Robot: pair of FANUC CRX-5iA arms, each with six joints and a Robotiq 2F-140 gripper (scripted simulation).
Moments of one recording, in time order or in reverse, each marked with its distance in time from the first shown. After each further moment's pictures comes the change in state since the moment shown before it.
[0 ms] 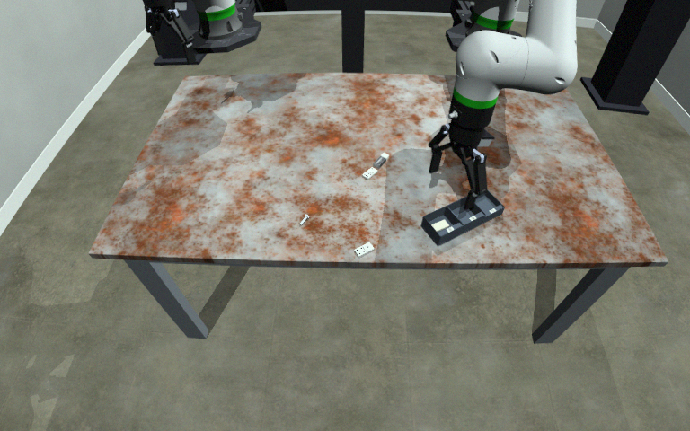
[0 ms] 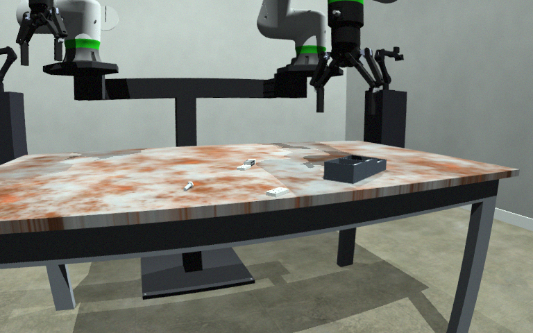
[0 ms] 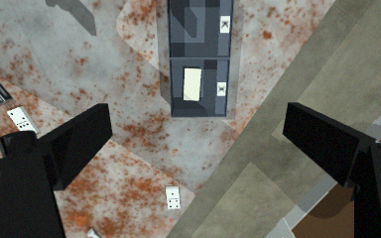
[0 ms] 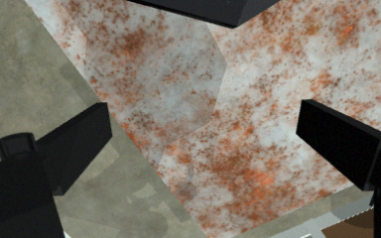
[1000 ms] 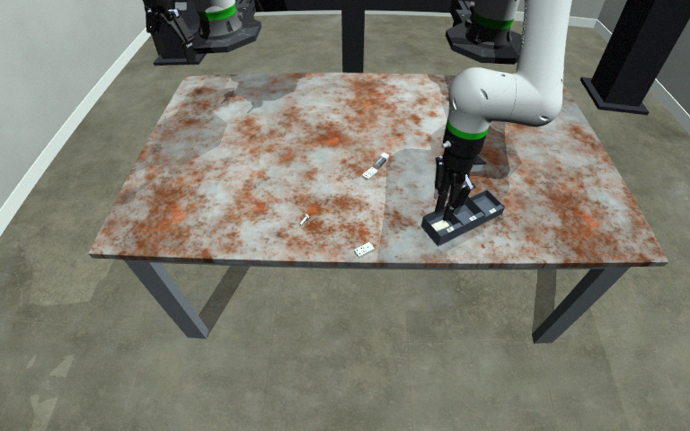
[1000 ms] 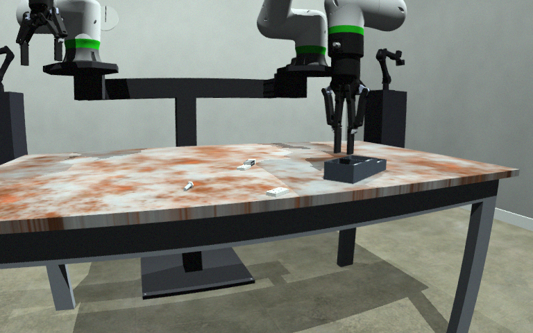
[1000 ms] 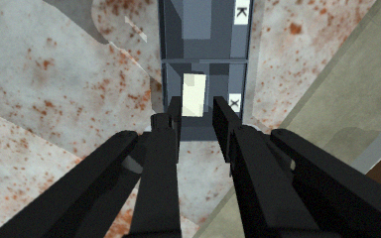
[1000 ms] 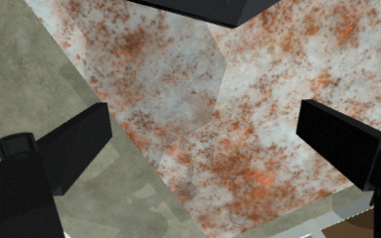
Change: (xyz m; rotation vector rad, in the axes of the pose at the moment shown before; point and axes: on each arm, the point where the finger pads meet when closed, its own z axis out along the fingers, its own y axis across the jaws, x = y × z) left arm -0.001 0.000 0.081 -0.001 0.000 0.000; right arm 0.000 0.000 0.000 0.000 0.000 0.000
